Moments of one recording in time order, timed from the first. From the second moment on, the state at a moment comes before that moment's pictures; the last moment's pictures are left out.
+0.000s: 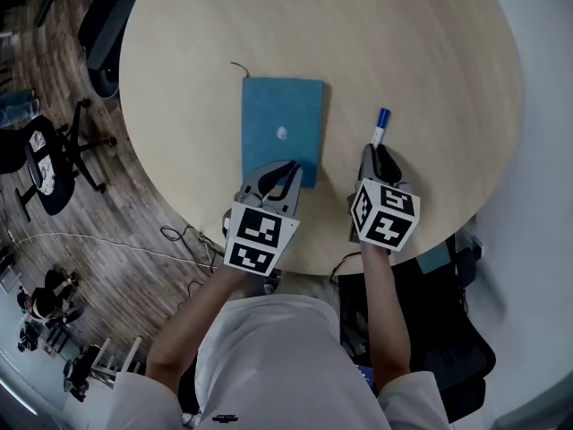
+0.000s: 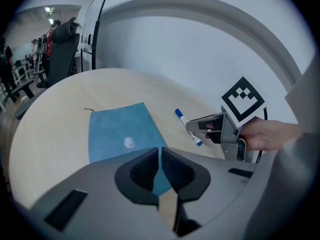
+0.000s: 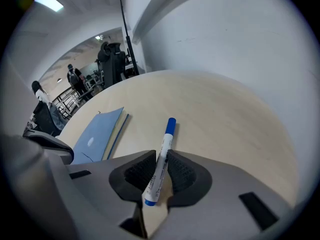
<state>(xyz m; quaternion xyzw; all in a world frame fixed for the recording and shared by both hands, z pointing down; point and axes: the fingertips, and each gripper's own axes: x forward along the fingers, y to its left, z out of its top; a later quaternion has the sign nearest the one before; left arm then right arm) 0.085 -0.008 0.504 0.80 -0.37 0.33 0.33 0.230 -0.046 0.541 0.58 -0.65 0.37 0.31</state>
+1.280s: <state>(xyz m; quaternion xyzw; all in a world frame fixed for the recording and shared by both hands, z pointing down) 0.022 -0.015 0.496 0.75 -0.47 0.27 0.38 0.142 -0.066 0.521 0.50 -0.73 0.40 0.25</state>
